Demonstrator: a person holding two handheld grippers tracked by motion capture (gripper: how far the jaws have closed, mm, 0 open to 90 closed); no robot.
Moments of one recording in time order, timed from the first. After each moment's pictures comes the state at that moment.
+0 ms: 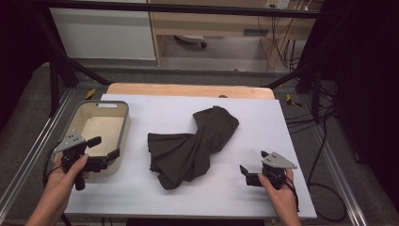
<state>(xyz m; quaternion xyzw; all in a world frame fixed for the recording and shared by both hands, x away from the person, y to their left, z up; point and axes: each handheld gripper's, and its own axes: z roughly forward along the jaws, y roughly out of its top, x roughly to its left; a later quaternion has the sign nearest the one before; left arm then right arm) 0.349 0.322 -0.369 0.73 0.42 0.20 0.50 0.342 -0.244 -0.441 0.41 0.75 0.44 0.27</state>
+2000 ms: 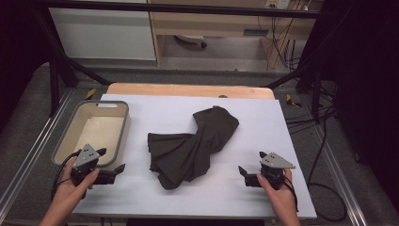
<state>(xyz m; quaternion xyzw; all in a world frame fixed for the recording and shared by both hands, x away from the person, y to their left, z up) 0.338 0.311 -0.408 0.79 0.38 0.23 0.42 0.342 -0.241 -0.443 0.40 0.76 0.44 0.27</state>
